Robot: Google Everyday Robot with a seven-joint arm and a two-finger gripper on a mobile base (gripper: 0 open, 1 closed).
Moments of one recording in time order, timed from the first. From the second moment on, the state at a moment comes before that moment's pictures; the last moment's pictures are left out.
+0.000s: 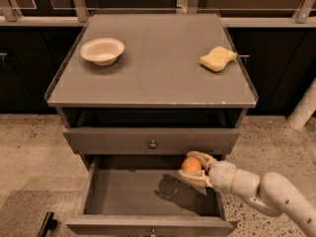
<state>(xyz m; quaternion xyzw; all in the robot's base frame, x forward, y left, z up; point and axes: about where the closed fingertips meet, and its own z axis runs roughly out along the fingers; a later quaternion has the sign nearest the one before) 0.507 -0.126 0.588 -0.39 0.66 0.30 0.57</state>
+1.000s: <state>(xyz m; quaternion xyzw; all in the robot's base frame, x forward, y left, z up) 0.521 -0.149 0.788 -0.44 0.66 0.20 0.57</state>
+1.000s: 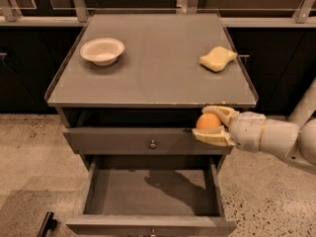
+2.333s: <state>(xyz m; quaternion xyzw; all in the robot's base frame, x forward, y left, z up) 0.563 -0.125 0.902 -0.49 0.63 0.16 0.58</state>
